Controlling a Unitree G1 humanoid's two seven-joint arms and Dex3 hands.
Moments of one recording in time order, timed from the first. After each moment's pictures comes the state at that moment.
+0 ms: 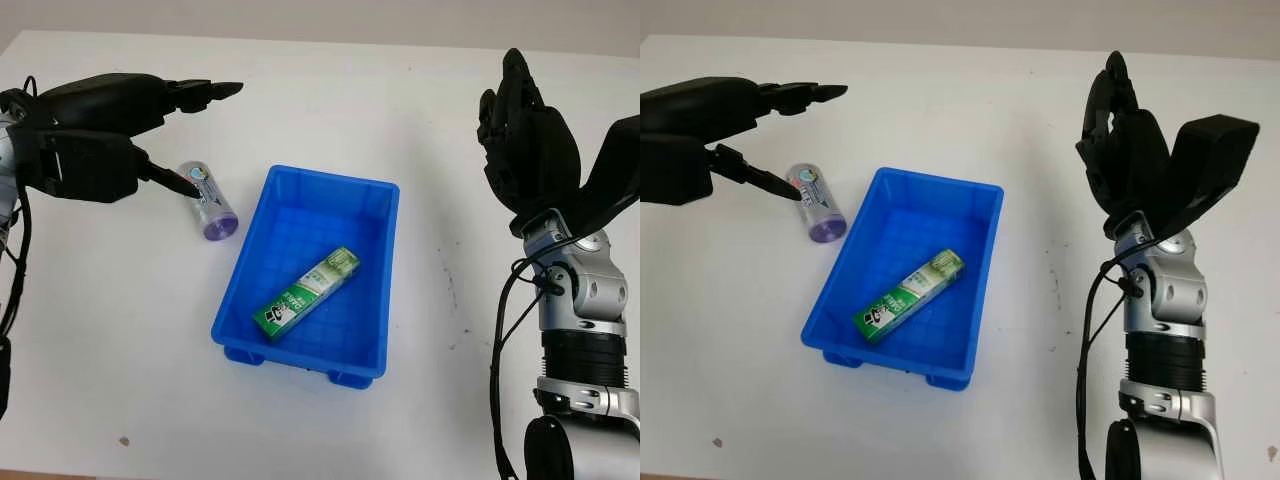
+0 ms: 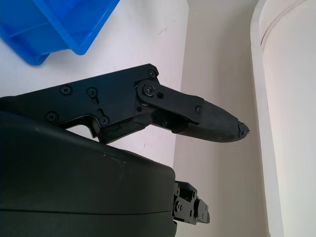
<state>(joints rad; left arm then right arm) -1.04 0.87 -0.23 0.83 0.53 -0.73 -0.53 -0.61 -0.30 -0.26 0.15 0.30 0.33 0.16</state>
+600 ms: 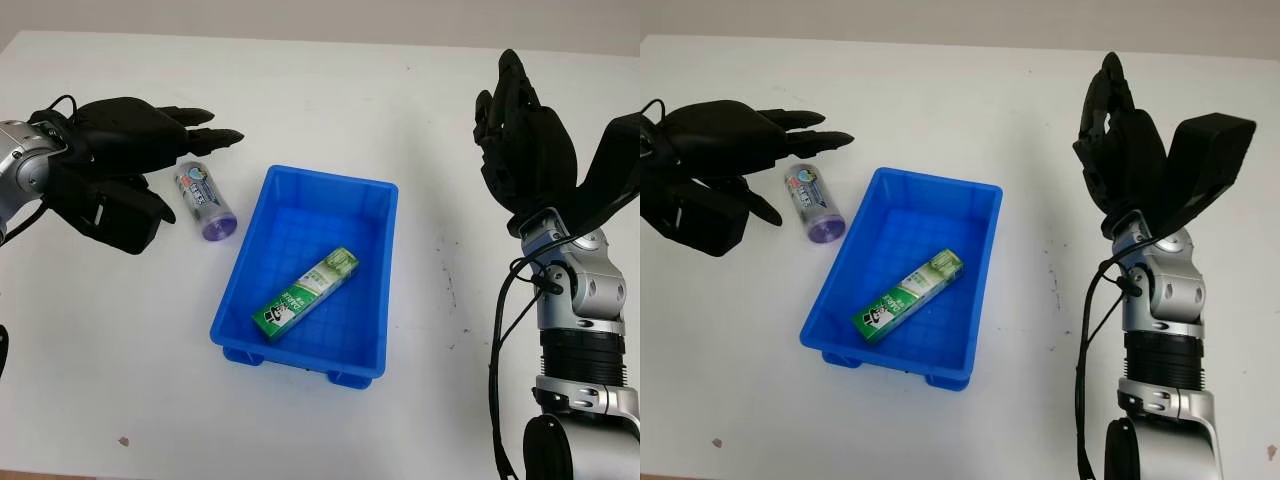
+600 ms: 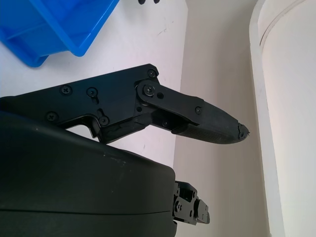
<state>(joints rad) -1.10 0.88 -0.45 0.95 0.88 -0.82 -0.21 -0.61 -0.30 -0.26 0.15 0.30 0.33 0.17</state>
